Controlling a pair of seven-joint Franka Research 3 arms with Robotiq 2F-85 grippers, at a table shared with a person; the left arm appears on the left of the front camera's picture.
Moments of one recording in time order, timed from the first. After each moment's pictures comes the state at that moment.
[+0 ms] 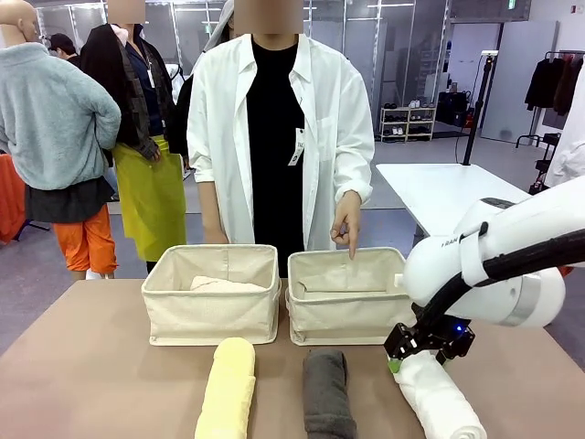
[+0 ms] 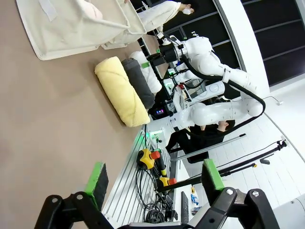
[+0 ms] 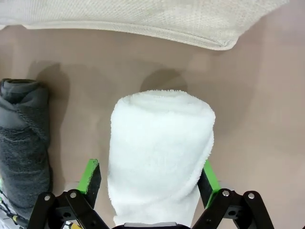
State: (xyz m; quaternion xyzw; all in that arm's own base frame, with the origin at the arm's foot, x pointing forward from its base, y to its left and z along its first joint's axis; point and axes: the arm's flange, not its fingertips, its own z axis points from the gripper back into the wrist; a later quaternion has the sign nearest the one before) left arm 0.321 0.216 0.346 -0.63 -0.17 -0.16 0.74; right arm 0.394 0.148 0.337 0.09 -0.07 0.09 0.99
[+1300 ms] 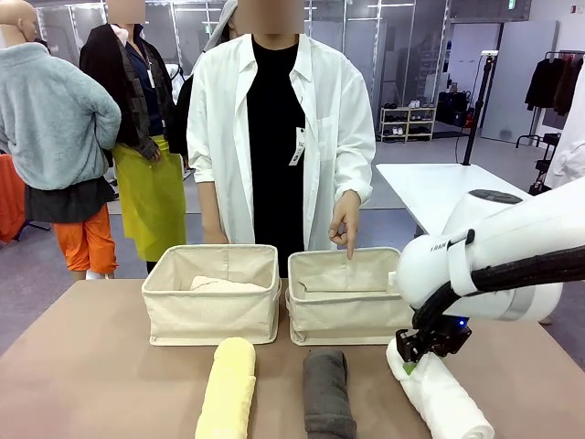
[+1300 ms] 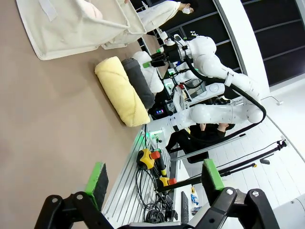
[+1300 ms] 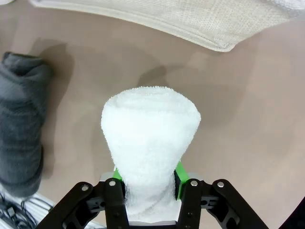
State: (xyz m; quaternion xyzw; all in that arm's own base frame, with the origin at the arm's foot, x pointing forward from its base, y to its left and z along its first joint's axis) left arm 0.321 0.216 0.346 -0.63 -0.17 -0.16 0.74; right arm 0.386 0.147 0.361 0.06 -0.07 0.16 0.98
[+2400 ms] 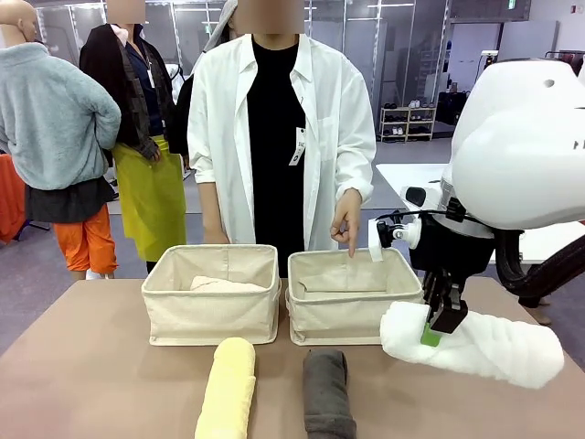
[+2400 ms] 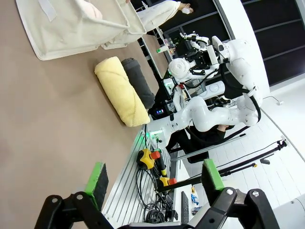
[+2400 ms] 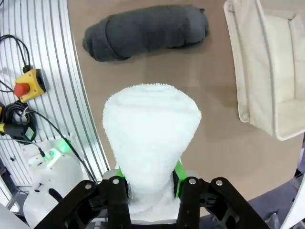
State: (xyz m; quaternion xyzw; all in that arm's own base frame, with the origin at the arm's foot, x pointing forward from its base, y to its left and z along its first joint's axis) left arm 0.321 0.216 0.346 -0.63 -0.17 -0.16 0.74; right arm 0.312 0.189 0.508 0.02 -0.06 0.62 0.78
